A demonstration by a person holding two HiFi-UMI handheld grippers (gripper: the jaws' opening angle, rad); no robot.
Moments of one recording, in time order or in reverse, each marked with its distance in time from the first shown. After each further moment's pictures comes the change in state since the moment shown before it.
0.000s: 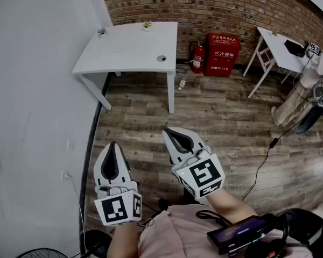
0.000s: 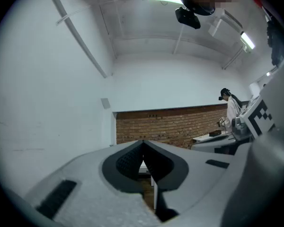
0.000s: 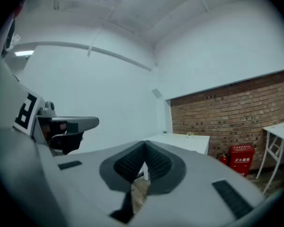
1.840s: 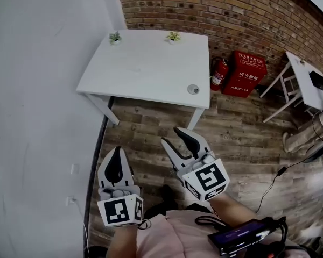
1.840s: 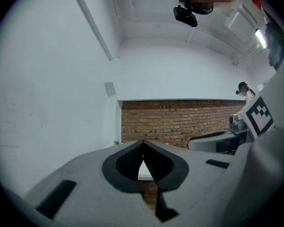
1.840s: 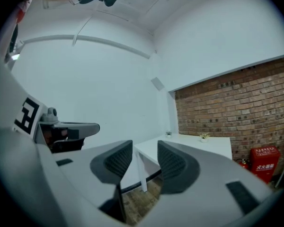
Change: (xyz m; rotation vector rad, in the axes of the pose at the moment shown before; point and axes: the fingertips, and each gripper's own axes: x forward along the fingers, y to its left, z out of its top) left arm 0.258 0.159 -0.070 -0.043 0.075 0.006; right arm 0.301 -0.085 -0.003 0.025 0.031 0.060
